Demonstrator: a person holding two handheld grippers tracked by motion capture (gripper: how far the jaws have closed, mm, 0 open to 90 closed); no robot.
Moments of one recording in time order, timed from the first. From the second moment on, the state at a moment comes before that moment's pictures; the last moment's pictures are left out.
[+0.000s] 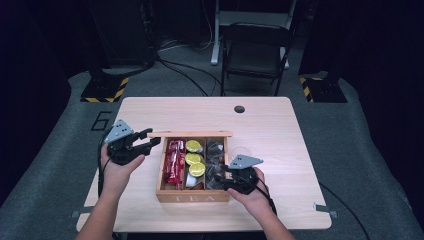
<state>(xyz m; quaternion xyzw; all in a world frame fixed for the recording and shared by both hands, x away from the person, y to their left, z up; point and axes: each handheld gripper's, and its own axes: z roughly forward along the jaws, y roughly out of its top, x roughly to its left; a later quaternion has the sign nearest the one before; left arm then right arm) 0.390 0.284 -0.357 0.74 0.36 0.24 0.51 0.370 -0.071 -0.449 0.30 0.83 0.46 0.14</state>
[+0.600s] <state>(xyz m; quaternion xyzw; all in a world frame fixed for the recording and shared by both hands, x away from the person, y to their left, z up) 0.390 0.284 -0.358 0.74 0.37 0.24 0.52 0.368 -0.061 -0.467 0.30 0.84 0.45 0.10</state>
